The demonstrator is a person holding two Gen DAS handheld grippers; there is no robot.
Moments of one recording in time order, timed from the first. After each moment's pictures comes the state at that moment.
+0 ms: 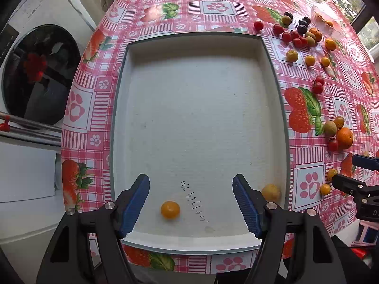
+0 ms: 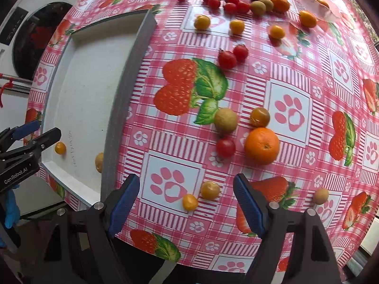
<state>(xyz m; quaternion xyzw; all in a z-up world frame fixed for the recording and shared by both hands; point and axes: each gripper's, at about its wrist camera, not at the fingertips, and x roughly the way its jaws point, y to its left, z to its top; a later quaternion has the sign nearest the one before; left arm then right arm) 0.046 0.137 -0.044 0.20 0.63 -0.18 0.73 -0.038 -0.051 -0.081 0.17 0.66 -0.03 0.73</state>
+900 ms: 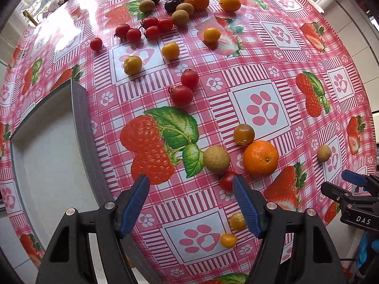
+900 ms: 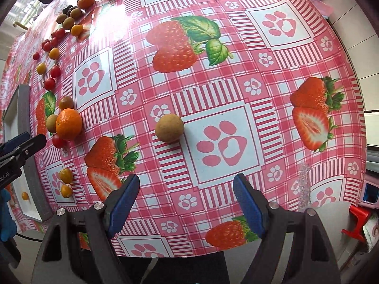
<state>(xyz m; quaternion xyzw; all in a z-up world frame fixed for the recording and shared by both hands) 0.001 -0.047 -0.082 0.26 0.63 -0.32 0.66 -0.190 -0.223 -0.121 0.32 0.63 -0.22 0.67</state>
